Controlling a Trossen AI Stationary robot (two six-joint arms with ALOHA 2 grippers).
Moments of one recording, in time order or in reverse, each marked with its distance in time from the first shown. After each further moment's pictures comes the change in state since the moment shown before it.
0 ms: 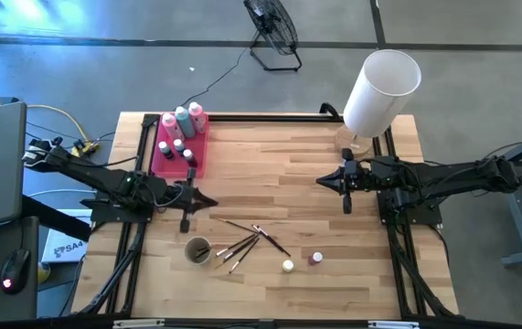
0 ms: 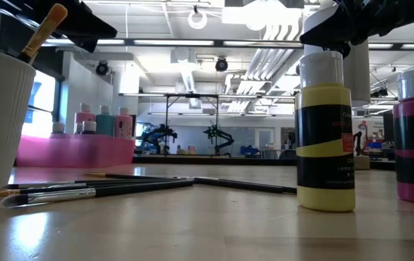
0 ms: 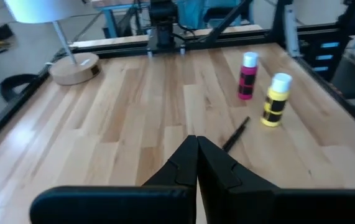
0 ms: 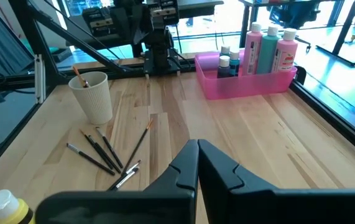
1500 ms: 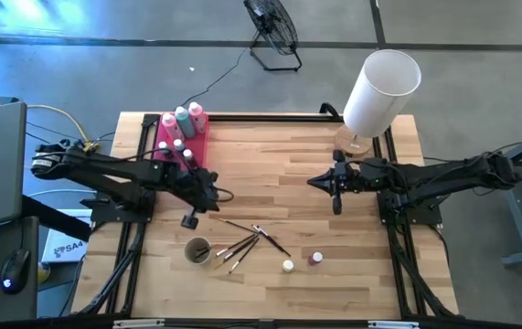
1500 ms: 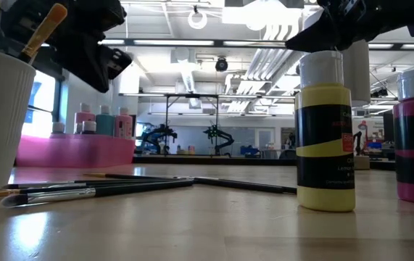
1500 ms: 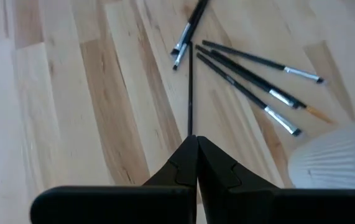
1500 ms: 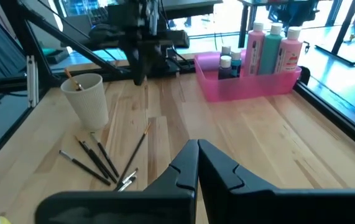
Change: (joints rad) left arm 0.246 0.373 0.295 -0.527 0.430 0.238; right arm 0.000 0.147 0.000 0.150 0.008 0.005
